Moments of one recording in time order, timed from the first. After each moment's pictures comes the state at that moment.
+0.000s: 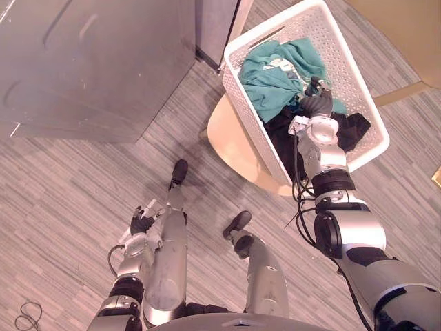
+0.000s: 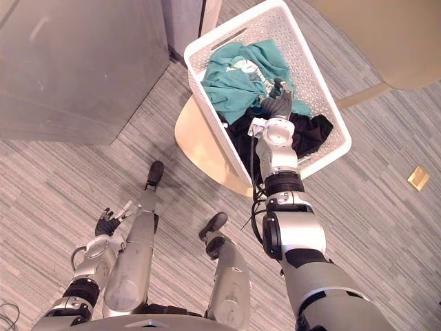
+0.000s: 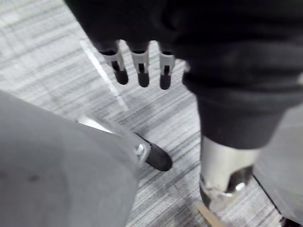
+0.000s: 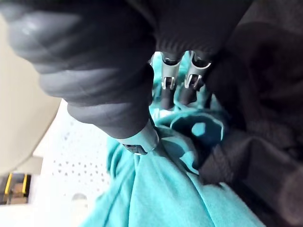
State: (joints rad) left arm -0.18 0.04 0.11 0.76 -0.29 -0.02 0.26; right arm -0.94 -0.32 -0.17 0.79 0.27 0.00 -0.33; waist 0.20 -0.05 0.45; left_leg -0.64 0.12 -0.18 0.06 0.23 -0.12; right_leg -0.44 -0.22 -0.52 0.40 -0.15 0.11
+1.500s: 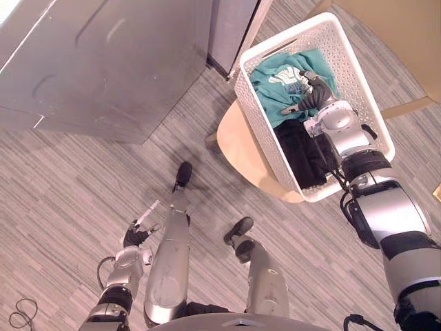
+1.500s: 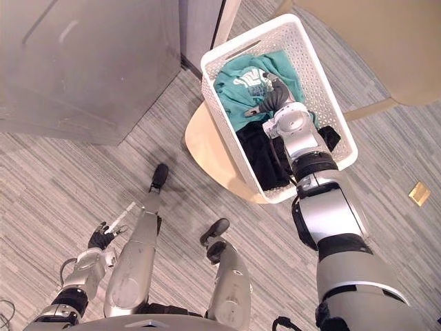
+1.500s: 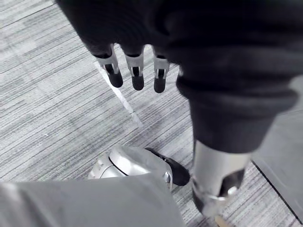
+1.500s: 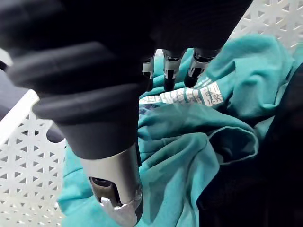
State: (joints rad) left arm -0.13 0.12 0.07 0.83 -0.28 -0.01 0.18; right arm -1.11 -0.60 0.38 0.97 -0.02 0.02 -0.02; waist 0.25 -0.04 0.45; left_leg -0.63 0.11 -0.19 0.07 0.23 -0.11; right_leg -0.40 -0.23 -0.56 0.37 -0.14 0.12
